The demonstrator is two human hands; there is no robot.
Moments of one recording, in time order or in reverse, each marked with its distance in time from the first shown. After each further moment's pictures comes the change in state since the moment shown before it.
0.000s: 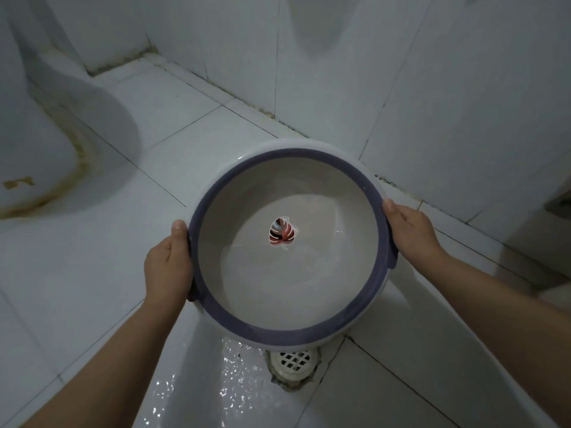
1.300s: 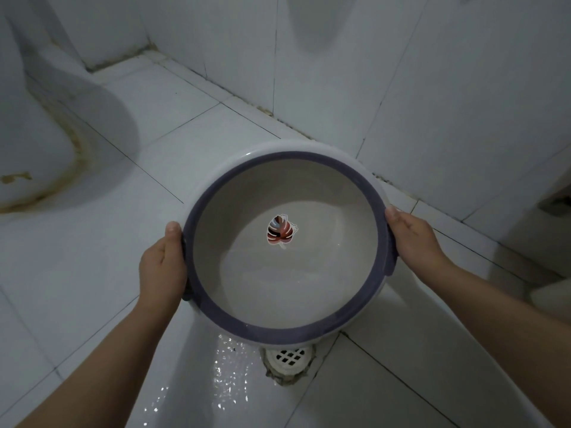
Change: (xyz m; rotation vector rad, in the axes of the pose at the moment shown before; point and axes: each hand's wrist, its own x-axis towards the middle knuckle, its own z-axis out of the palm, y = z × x) left_hand -0.007 -0.011 -0.005 -0.029 -0.019 0.008; right_hand -0.019 0.007 -0.007 0.124 -0.048 0.043
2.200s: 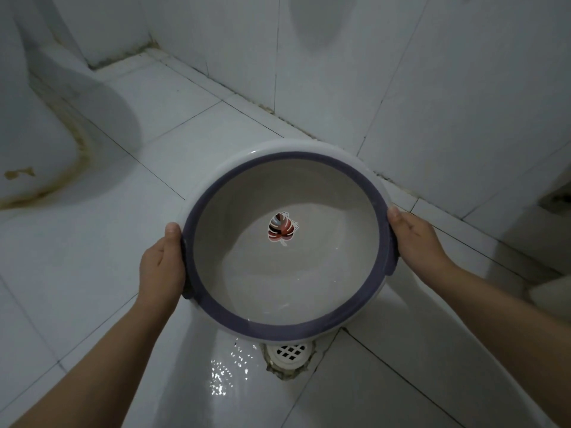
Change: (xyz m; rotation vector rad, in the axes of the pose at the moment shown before) left_hand -0.003 -0.007 -0.006 0.019 -0.040 -0.008; right_hand -0.008 0.005 -0.001 -0.021 0.003 -0.035
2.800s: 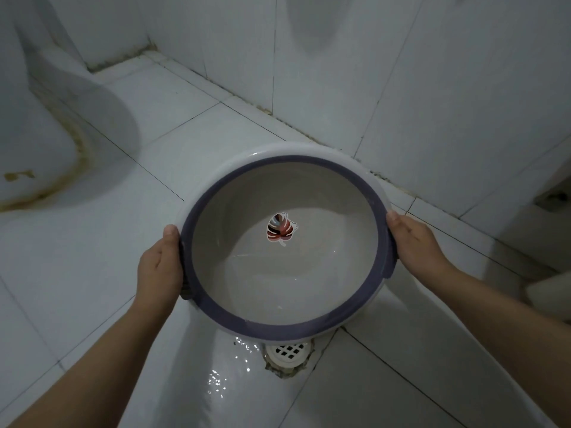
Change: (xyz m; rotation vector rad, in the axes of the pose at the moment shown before) left_hand -0.003 0.001 -0.003 0.016 -0.017 0.010; right_hand -0.006 0.006 -0.003 0.036 -0.014 -0.009
